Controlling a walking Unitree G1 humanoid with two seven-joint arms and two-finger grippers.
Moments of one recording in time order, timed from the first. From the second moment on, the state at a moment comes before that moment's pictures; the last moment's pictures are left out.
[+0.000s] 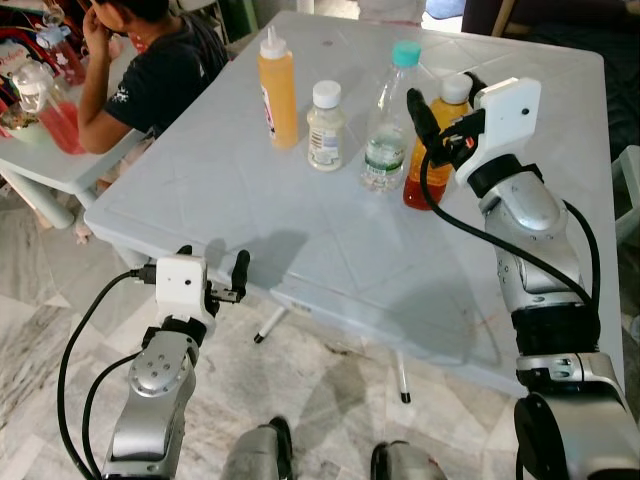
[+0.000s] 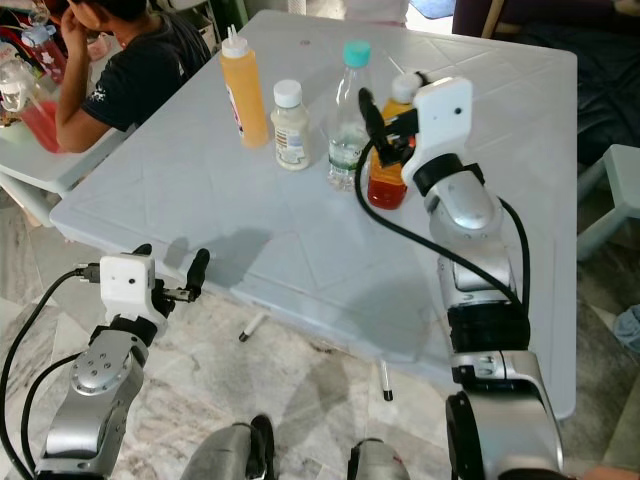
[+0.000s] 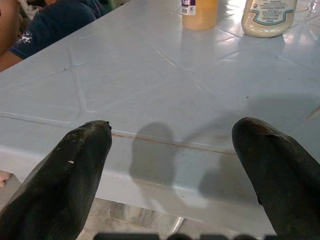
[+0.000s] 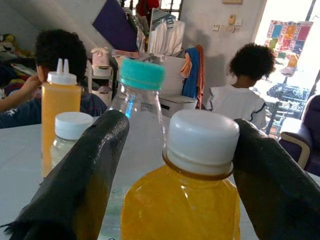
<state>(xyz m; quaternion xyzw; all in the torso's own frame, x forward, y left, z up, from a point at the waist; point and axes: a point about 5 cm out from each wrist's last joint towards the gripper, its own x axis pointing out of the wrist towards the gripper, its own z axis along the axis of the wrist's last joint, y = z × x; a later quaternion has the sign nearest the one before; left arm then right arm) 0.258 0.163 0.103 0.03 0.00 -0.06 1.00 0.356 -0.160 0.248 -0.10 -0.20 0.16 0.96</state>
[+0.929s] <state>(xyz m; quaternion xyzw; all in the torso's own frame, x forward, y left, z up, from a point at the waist) 0.259 0.158 0.103 0.03 0.01 -0.07 1.00 0.351 -0.165 0.251 -0.12 -0.15 0.16 0.97</state>
